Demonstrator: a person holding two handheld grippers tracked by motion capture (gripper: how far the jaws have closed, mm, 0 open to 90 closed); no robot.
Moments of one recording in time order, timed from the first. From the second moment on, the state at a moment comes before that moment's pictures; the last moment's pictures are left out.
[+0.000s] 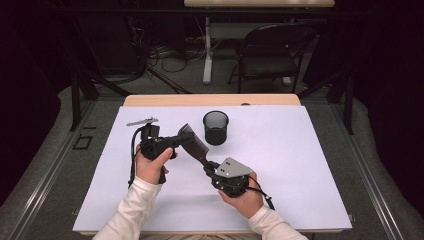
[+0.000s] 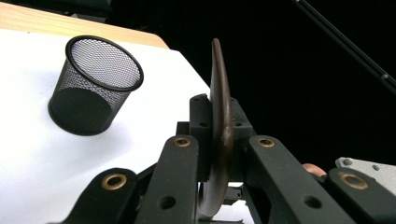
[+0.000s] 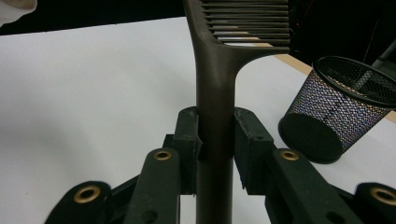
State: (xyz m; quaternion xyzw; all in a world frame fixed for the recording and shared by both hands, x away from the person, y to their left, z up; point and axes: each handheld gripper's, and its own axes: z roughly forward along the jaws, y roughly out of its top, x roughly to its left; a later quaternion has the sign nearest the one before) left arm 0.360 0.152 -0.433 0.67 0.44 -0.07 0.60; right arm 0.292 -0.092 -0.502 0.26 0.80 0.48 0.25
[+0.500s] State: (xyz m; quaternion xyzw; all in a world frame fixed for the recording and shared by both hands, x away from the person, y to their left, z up) left arm 0.359 0.151 -0.433 0.67 0.44 -0.06 0.60; right arm 0.292 -0.091 -0.502 0.26 0.79 0.49 0.25
